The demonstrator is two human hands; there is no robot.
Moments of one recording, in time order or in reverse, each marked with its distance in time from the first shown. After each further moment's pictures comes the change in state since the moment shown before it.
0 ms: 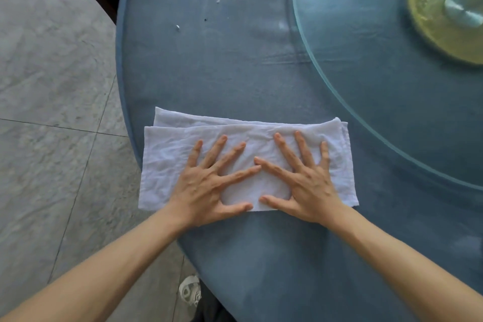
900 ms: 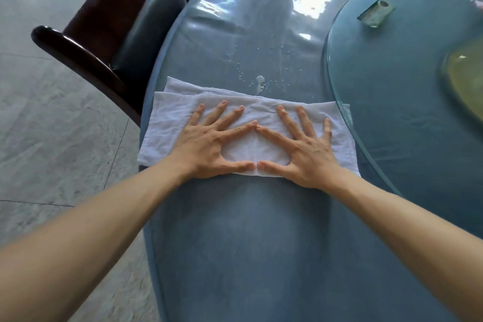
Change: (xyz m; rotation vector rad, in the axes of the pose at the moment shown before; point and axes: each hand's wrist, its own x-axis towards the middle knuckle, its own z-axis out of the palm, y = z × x) left_hand 0.224 -0.257 -0.051 0.010 -0.095 -0.034; right_hand 0.316 0.045 -0.030 0.042 -0.047 0.197
